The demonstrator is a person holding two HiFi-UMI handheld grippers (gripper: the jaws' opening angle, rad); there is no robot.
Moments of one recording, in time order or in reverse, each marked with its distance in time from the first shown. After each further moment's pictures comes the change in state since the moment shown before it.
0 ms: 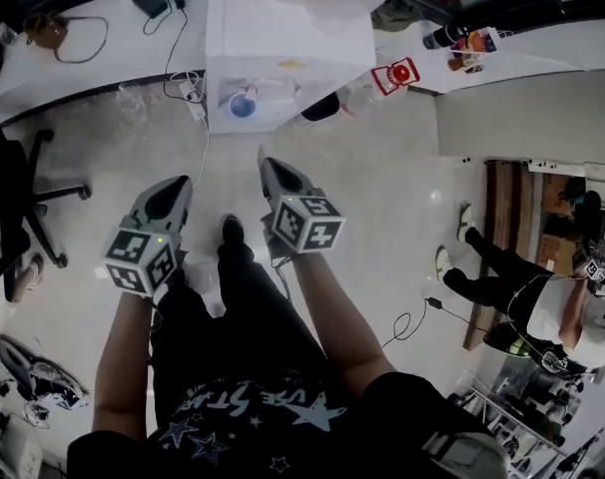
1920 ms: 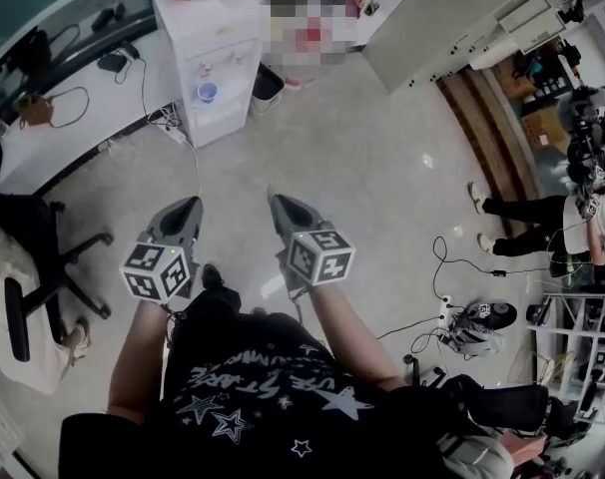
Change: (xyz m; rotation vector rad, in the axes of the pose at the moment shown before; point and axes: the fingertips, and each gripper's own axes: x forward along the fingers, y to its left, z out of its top) left arm -0.246 -0.116 -0.083 0.222 0.006 -0.327; right arm -0.287 0.188 -0.153 0.067 -0.273 -0.239
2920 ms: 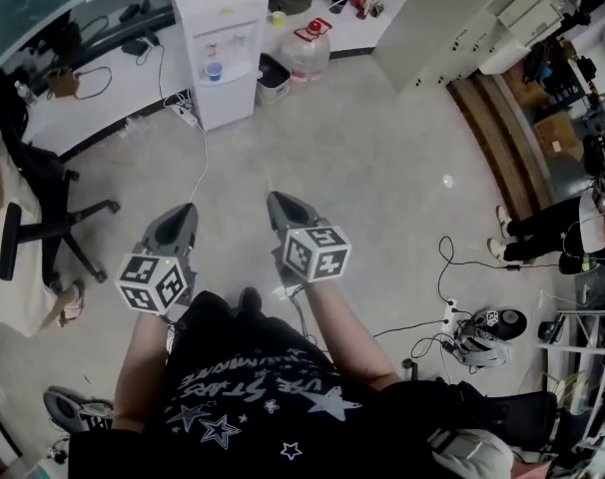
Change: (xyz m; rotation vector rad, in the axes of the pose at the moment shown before) left arm -0.110 -0.163 -0.076 0.028 -0.082 0.127; right arm -0.165 0.006 -0.068 -0.008 -0.056 0.117
